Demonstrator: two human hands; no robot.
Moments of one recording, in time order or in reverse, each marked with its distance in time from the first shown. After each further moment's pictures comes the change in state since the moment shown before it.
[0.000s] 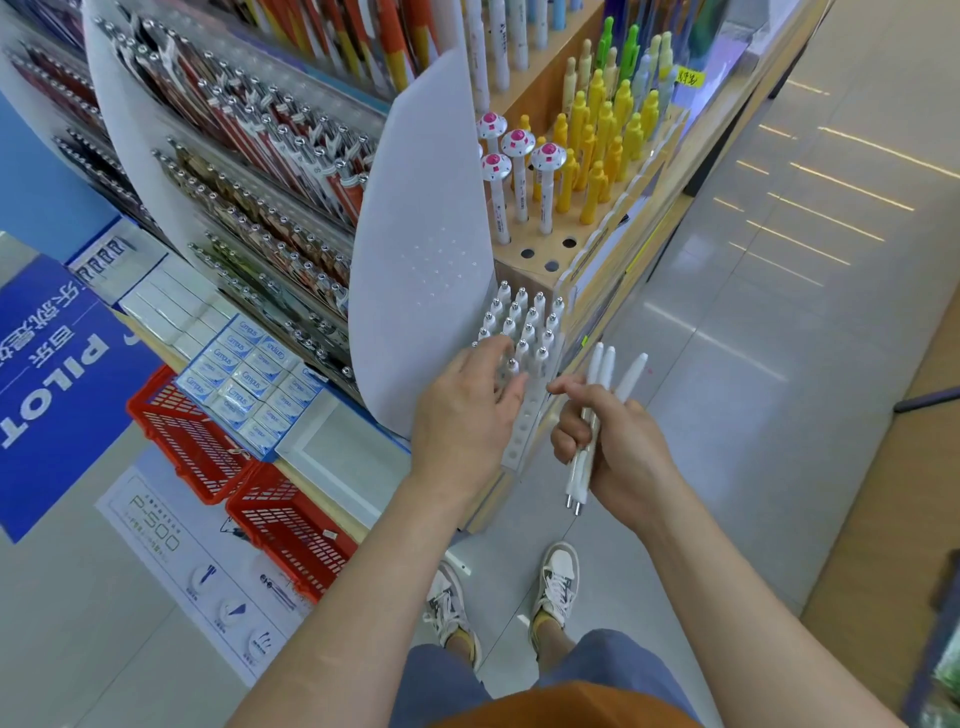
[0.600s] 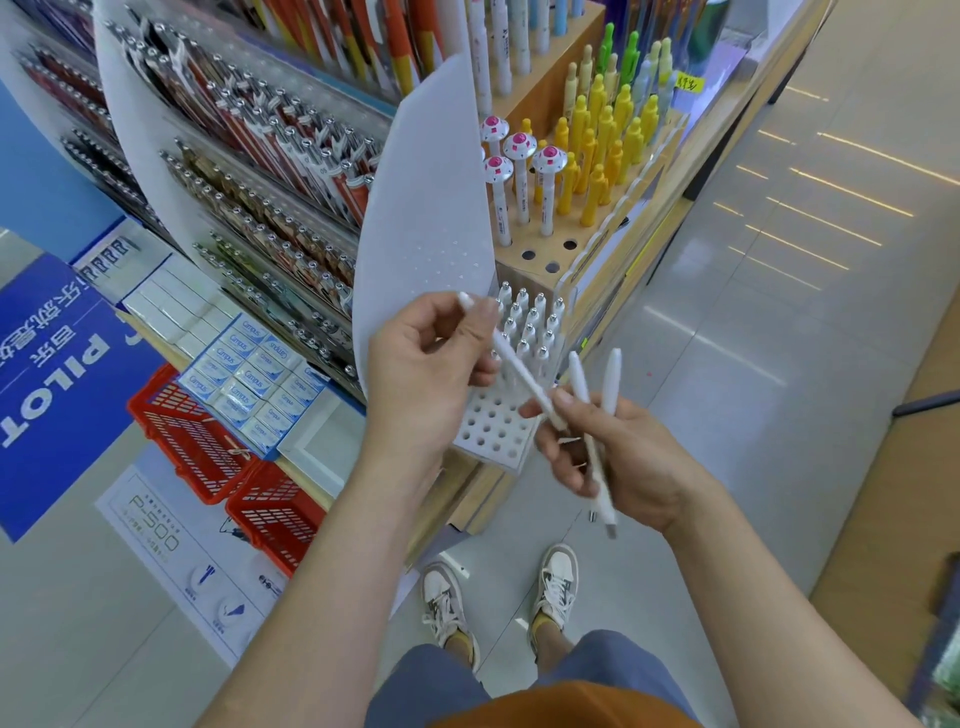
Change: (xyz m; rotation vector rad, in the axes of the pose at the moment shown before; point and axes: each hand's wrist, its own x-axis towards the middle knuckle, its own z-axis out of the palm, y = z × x) left_hand 0.016 0.038 -0.065 -0.946 0.014 -0.416; right_hand -0.017 -0.016 -0.007 -0.265 -0.371 0.070
